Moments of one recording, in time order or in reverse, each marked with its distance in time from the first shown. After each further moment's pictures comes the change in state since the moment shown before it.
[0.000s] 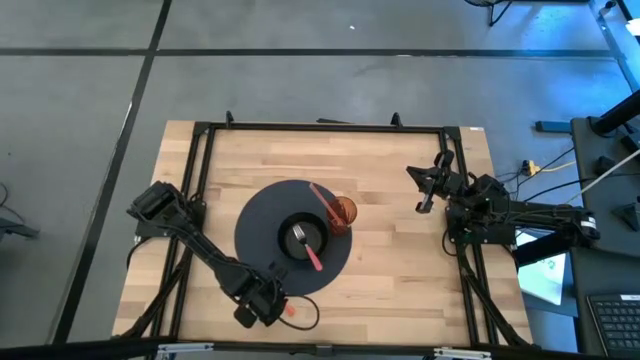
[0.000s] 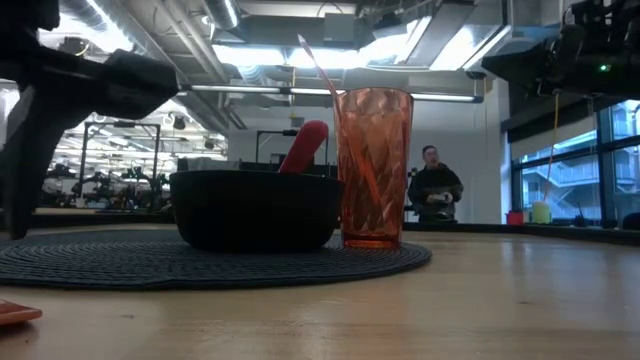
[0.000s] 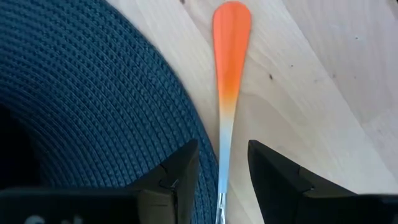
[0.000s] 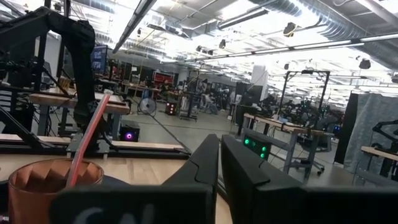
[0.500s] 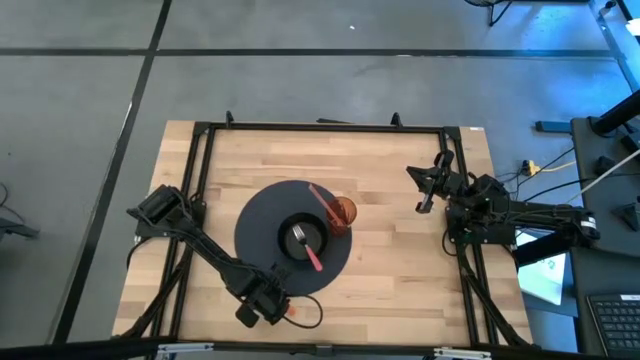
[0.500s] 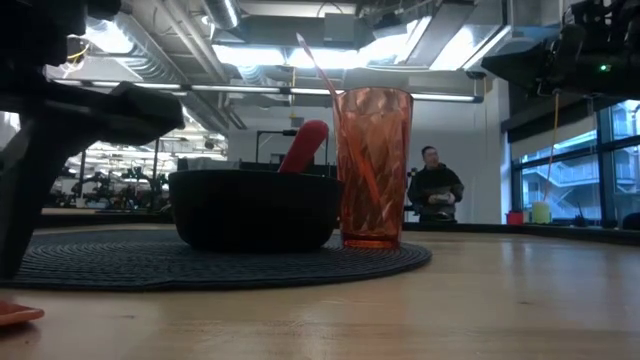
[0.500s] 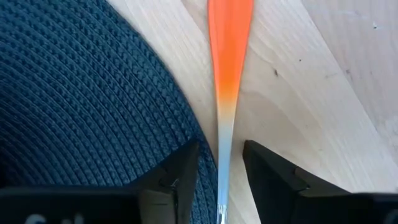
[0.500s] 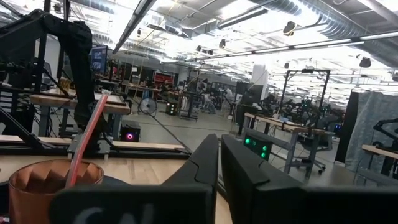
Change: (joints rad) left arm 0.013 0.075 0.004 0.017 0.061 0.010; right arm 0.000 0.000 0.000 -0.001 0.000 0.008
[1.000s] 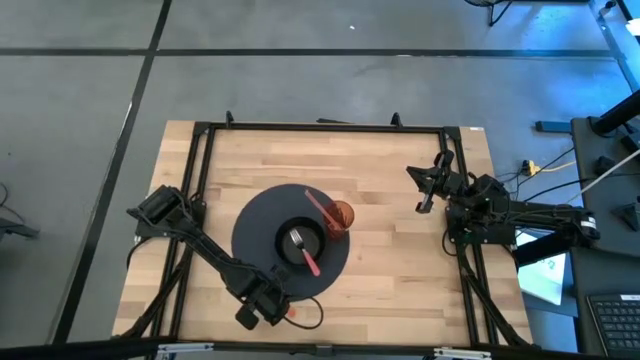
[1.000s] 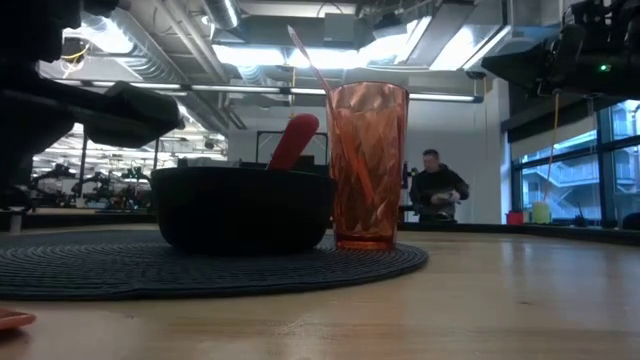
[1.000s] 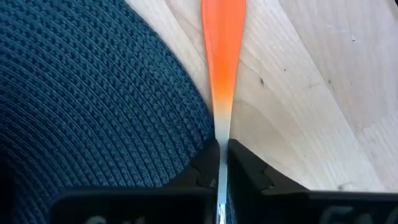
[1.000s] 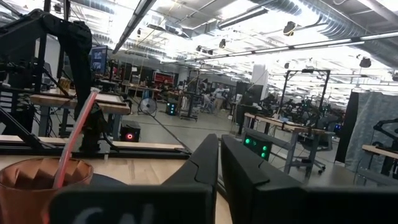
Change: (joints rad) left arm -0.001 0.003 -0.002 0.004 0.036 -0.022; right arm 0.000 0.000 0.000 0.000 0.000 0.000
